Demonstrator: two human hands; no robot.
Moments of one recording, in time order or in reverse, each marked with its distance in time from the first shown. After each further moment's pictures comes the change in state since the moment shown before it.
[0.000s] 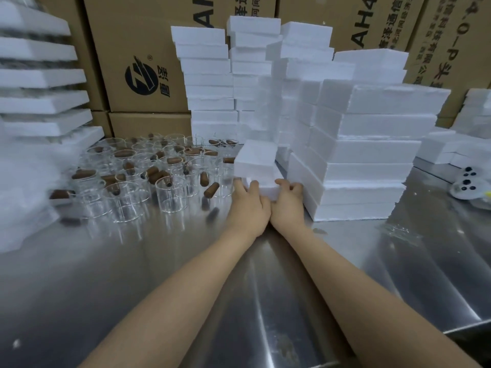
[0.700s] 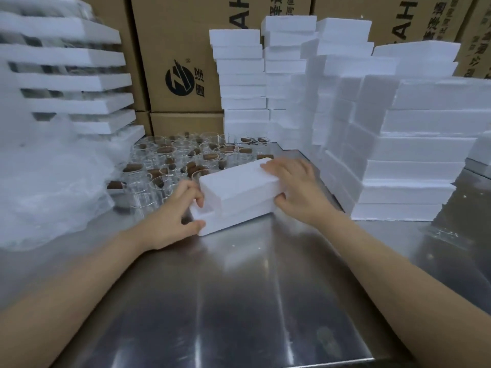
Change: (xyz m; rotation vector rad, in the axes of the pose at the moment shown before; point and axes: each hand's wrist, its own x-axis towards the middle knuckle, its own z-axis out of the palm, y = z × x) left_hand -0.066 -0.132 -0.169 0.119 -0.273 0.252; right_hand 0.009 -0.014 0.011 -0.344 -0.061 -0.851
